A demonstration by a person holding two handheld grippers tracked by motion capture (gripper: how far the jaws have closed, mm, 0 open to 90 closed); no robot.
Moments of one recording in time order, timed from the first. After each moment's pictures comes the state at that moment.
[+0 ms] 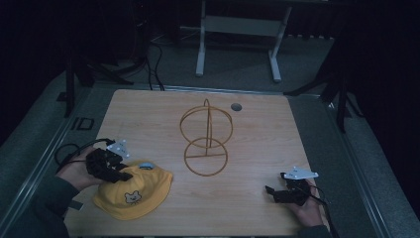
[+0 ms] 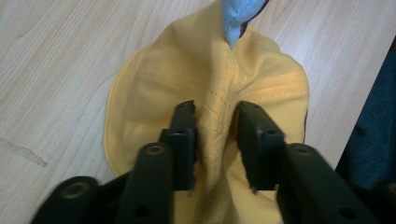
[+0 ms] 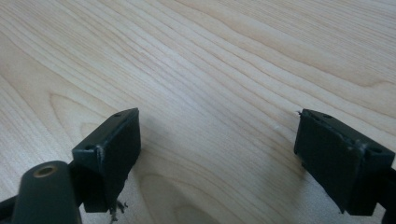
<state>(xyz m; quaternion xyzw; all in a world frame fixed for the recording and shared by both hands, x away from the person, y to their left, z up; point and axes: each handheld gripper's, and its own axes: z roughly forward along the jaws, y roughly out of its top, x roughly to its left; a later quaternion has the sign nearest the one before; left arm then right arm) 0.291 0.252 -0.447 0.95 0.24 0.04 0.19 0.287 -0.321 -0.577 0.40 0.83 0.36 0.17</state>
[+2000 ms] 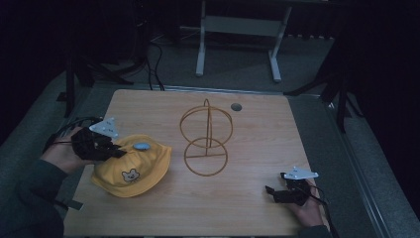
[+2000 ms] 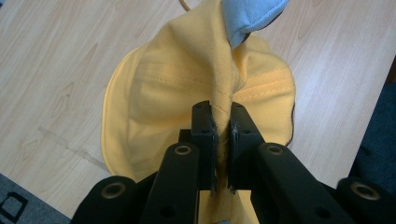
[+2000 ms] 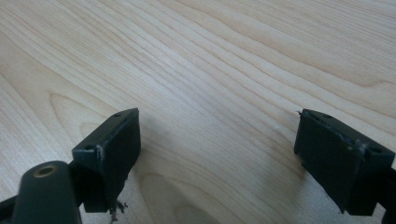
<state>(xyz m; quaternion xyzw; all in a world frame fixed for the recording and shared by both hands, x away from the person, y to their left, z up) 0.301 0.265 -0.380 0.94 0.23 0.10 0.23 0.287 -0.321 -0.577 0.40 0.83 0.36 0.17</state>
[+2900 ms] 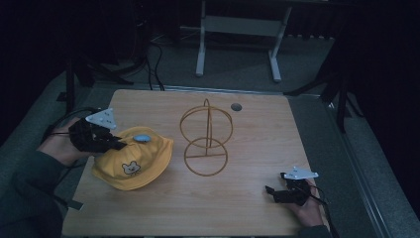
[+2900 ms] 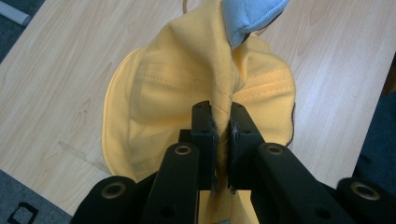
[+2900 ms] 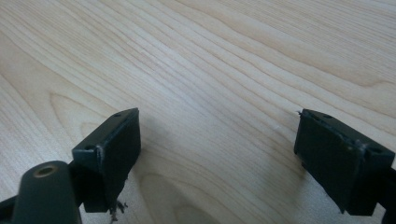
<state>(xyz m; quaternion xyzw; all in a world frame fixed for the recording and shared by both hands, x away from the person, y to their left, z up) 0.309 0.263 -0.358 0.94 0.21 0.11 0.24 0.287 -0.321 -0.577 0.40 0.83 0.36 0.17</state>
